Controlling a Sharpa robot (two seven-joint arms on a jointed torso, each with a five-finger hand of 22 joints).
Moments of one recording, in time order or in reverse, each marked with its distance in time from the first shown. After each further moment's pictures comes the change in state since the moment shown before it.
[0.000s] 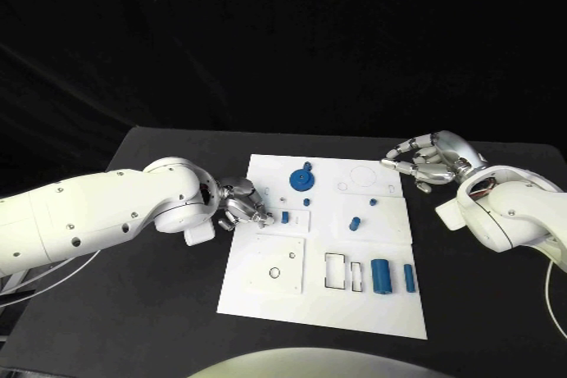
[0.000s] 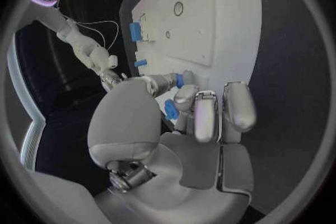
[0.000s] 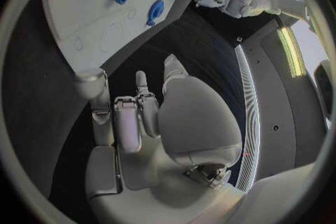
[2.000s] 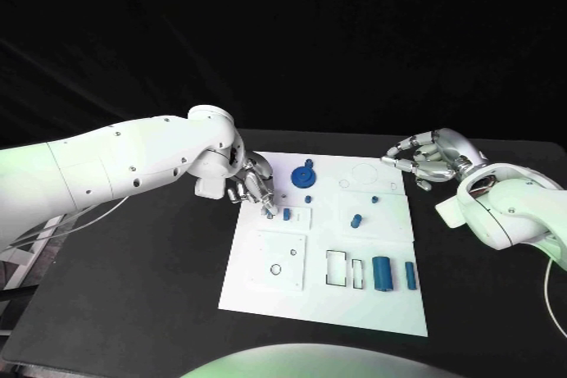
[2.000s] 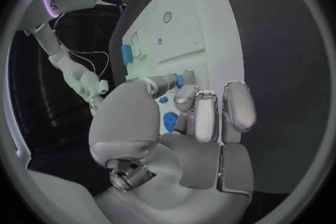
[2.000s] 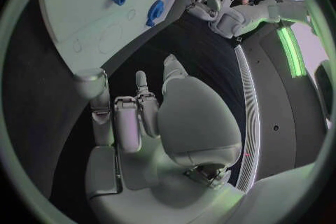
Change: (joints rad) left arm 0.165 0.244 -0.045 -0.293 -0.060 0.481 -0.085; left_hand -0.059 0.049 -0.019 -0.031 0.000 0.005 0.003 -0.011 -0.015 -0.003 0.003 0.000 0.019 0.000 0.000 0.000 0.000 0.000 -0.004 0.004 0.004 0.013; right arm -0.002 0.011 0.000 -0.006 0.000 -0.001 -0.002; right_hand 0.004 0.004 -0.003 -0.003 0.000 0.000 0.000 0.004 0.001 0.000 0.000 0.000 0.000 0.000 0.000 0.000 0.000 0.000 0.000 0.000 -0.003 0.000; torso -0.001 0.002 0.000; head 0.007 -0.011
